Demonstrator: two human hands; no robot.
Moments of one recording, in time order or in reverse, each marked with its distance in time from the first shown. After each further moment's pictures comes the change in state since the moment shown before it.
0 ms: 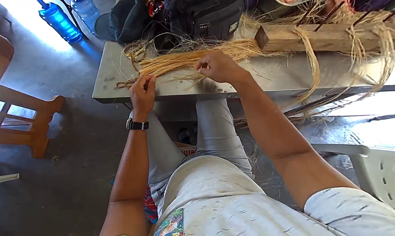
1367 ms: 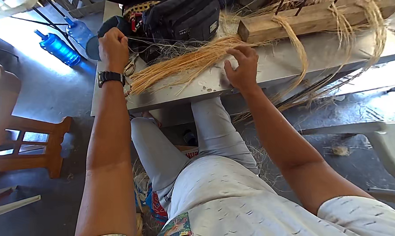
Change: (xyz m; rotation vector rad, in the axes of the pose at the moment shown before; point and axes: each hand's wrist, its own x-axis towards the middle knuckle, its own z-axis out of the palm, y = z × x) left_hand 0.186 0.047 -0.014 0.569 -0.216 -0.081; right_hand -0.087 0.091 0.026 -0.082 0.795 0.248
